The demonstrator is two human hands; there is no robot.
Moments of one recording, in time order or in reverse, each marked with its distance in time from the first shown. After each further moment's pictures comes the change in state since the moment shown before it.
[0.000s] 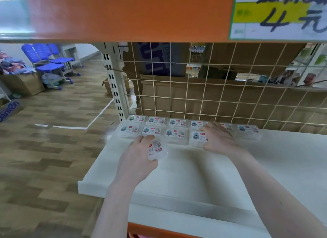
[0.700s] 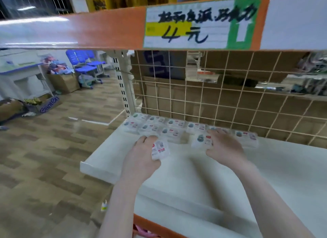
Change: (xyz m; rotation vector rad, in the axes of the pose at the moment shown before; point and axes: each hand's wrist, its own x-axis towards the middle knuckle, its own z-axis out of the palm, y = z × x) left_hand -0.031 0.068 0.016 0.037 0.061 -0.151; right_hand -0.047 0.040 -0.011 0.135 0.104 -0.039
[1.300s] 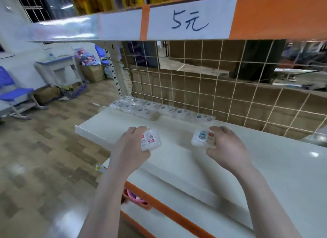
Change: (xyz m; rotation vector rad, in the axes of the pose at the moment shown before) left_hand -0.110 0.163 0.038 0.150 0.127 -0.152; right_hand -0.109 0.163 -0.054 0.101 0.059 -0.164
